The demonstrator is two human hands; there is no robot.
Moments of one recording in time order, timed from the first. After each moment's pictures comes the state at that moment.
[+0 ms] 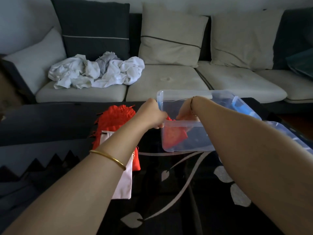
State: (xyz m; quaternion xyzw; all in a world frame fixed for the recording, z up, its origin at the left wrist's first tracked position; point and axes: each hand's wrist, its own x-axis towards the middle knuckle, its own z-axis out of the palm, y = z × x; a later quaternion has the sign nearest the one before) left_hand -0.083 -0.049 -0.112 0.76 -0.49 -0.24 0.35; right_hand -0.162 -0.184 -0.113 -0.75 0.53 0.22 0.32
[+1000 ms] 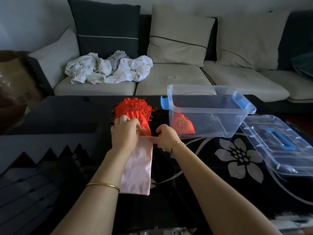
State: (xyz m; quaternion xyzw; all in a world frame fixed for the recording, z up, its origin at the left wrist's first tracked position) left_hand -0.049 0.073 -0.182 0.85 -0.47 0.06 0.25; right_hand -0.158 -0.017 -0.196 -0.81 0.45 -0.13 0.36
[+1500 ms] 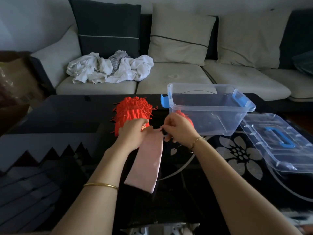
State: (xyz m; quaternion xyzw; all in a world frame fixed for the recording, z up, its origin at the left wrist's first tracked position) left_hand -0.058 0.072 -0.174 0.81 -0.51 -0.11 0.27; right_hand -0.203 -0.017 -0.159 -0.82 0.37 -0.22 0.38
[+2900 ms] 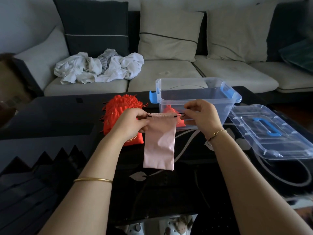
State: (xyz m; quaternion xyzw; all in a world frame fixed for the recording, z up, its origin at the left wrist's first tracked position) left_hand -0.084 0.064 -0.145 0.72 -0.52 -0.20 0.40; right_hand -0.268 -0.038 -0.141 -0.66 0.38 -0.42 0.49
